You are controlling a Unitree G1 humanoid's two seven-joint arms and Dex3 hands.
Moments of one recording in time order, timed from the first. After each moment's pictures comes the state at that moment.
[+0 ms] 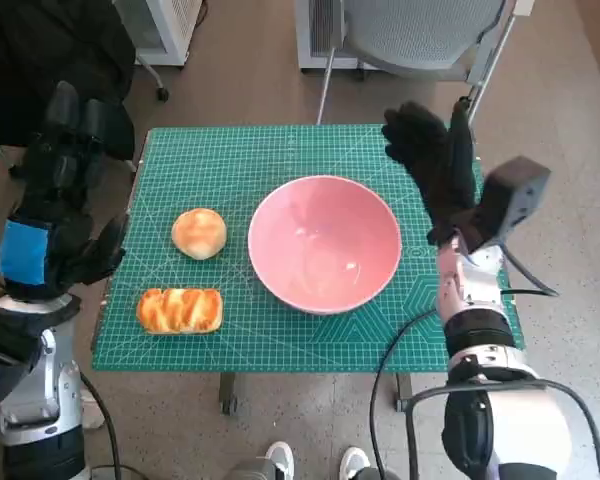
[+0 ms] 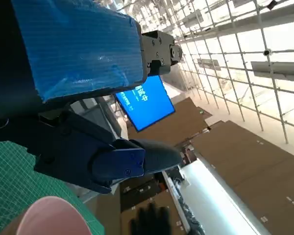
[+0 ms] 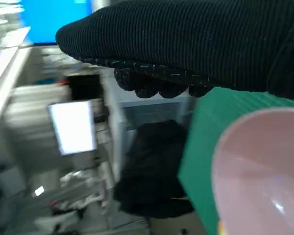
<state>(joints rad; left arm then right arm) -0.28 0.39 0.30 -0.10 -0.22 -0.26 -0.29 -1.06 -0.14 -0.37 1.29 0.16 -0.57 0.46</state>
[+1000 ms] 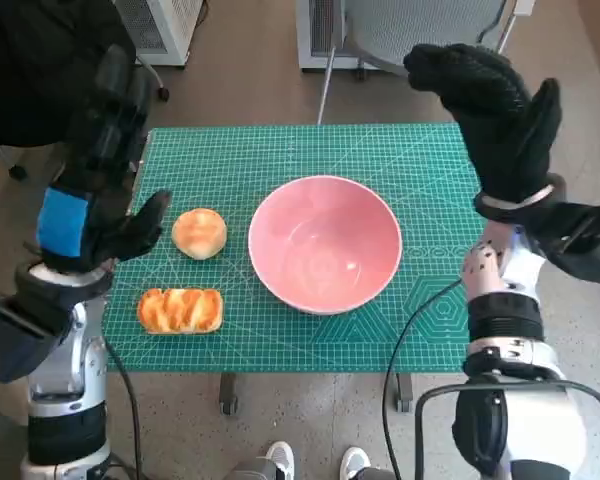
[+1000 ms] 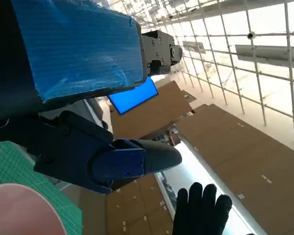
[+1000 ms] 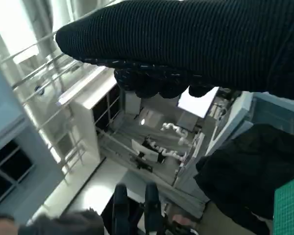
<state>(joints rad) -0.43 0.36 0.20 -0.11 -0.21 -0.19 -0.27 -1.07 -0.18 -0.39 1.06 0.42 -0.82 0.96</state>
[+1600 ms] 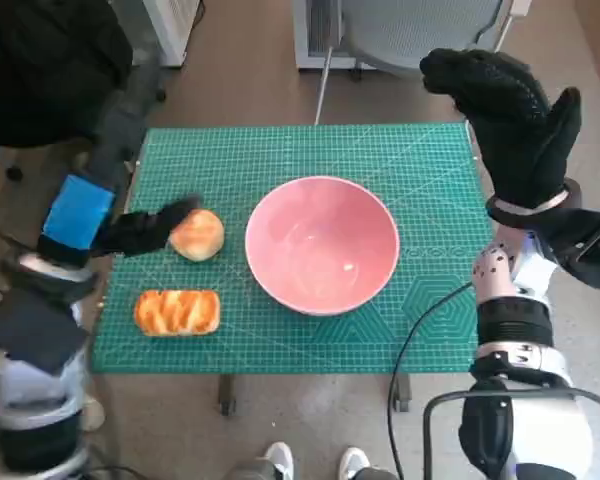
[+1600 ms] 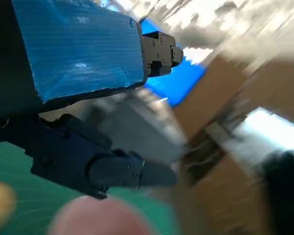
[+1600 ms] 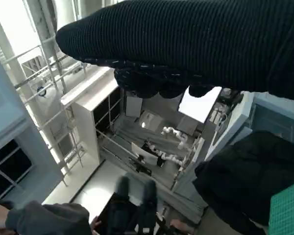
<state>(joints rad) -0.41 0.61 0.12 -0.41 0.18 0.28 -0.40 -1.05 -0.19 -0.39 1.04 0.43 -0.82 0.96</state>
